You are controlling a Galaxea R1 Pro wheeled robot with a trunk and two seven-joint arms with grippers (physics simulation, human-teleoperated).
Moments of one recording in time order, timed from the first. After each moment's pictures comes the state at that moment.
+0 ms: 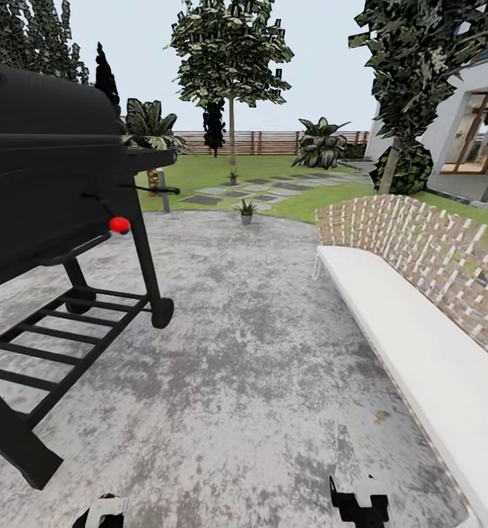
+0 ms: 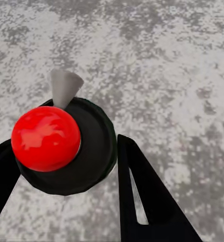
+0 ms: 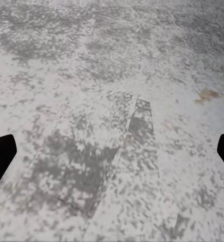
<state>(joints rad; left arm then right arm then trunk) -0.30 0.11 0.22 -0.26 -0.13 -0.43 -0.08 -0.37 -0.02 -0.05 -0.18 0.17 -0.59 -0.17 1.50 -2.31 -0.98</state>
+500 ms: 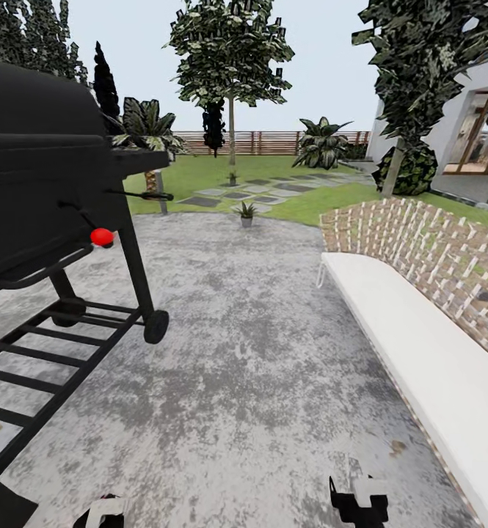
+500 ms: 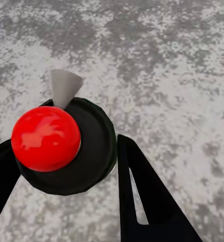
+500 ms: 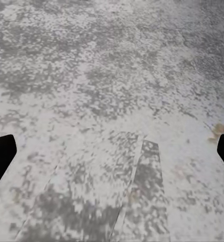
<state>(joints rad) -0.30 0.10 0.22 -0.26 -0.13 -0.43 -0.08 -0.37 -0.02 -0.04 -0.18 0.17 -0.59 -0.17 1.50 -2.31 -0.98</state>
